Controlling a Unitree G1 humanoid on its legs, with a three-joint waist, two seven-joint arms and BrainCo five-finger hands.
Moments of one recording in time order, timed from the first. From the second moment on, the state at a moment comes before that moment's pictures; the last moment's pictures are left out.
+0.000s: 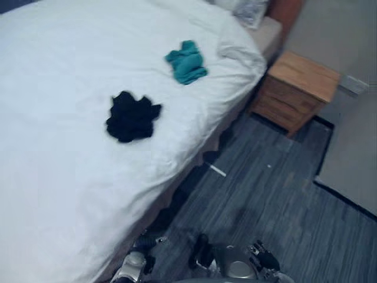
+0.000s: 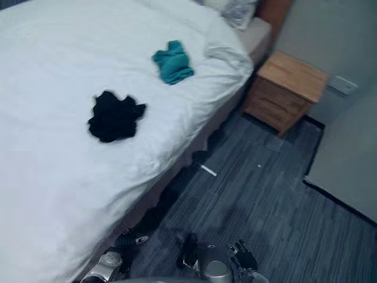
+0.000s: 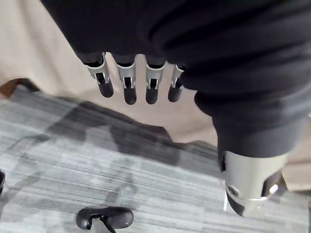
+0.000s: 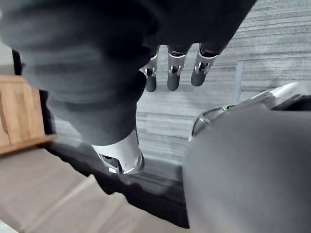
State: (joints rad) left arm 0.00 0.10 -0.03 0.99 0.25 0.02 0.14; right arm 0.16 -0.06 -0.15 0.92 0.39 -0.14 0.19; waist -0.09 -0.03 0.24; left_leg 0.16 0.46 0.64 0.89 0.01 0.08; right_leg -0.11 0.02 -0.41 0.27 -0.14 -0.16
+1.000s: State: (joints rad) left arm 0.02 0.08 -0.03 1.03 0.03 -0.08 0.19; right arm 0.00 -0.13 -0.02 1.02 0.18 -0.22 0.20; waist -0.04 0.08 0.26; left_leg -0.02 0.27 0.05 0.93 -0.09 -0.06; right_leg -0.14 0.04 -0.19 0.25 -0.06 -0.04
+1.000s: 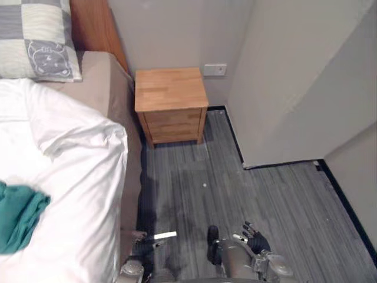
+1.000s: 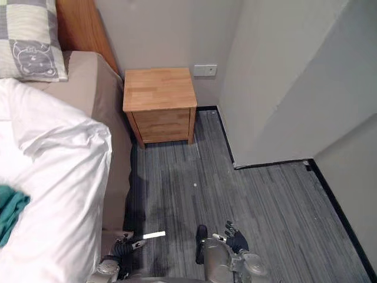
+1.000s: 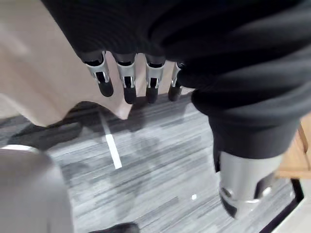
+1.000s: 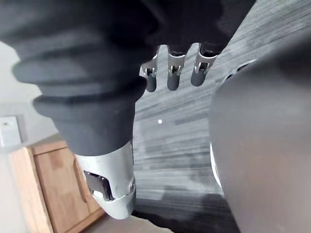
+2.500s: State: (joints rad) left arm 0.17 0.15 0.08 0.95 0.05 -0.06 0.10; right arm -0.37 -0.40 0.04 0.22 0.02 -0.16 -0.08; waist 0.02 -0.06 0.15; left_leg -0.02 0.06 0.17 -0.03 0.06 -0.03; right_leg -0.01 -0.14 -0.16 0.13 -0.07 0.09
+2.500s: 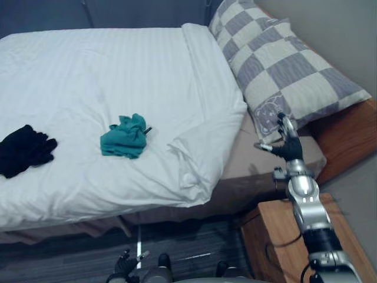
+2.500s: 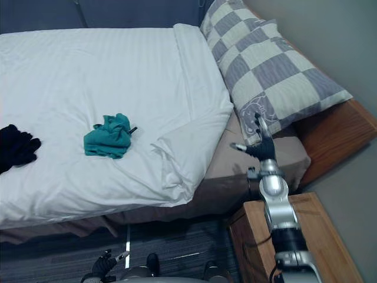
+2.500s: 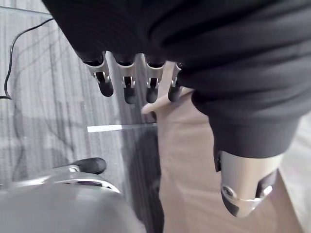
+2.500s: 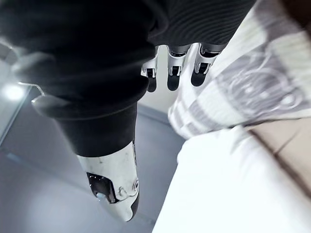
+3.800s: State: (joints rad) left arm 0.02 0.18 -0.03 0.83 -0.04 -0.11 0.02; right arm -0.30 -0.41 -0.24 0.58 0.19 0.02 -0.14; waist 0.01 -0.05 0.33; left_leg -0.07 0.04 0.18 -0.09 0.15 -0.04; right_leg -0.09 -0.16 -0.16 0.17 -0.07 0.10
